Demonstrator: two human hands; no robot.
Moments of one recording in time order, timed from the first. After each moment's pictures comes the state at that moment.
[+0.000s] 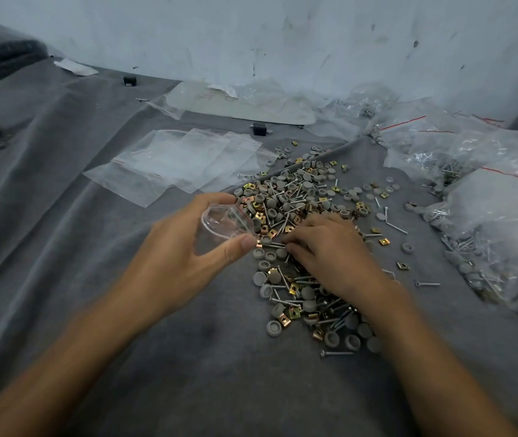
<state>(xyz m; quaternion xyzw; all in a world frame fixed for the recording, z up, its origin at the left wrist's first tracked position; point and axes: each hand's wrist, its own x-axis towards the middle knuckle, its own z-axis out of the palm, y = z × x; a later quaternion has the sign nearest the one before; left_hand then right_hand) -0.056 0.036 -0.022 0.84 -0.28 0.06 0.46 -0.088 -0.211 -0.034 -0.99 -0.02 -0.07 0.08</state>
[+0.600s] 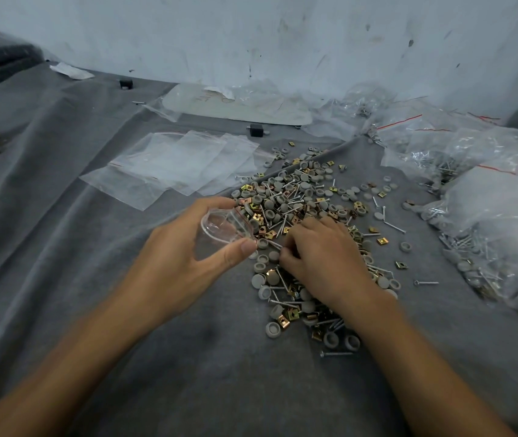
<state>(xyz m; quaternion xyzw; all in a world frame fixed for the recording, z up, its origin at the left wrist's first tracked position) -0.061 0.033 -0.019 0.84 -0.28 0.04 0.46 -0.095 -0.190 -0.032 -0.99 0.02 -0.09 0.05</state>
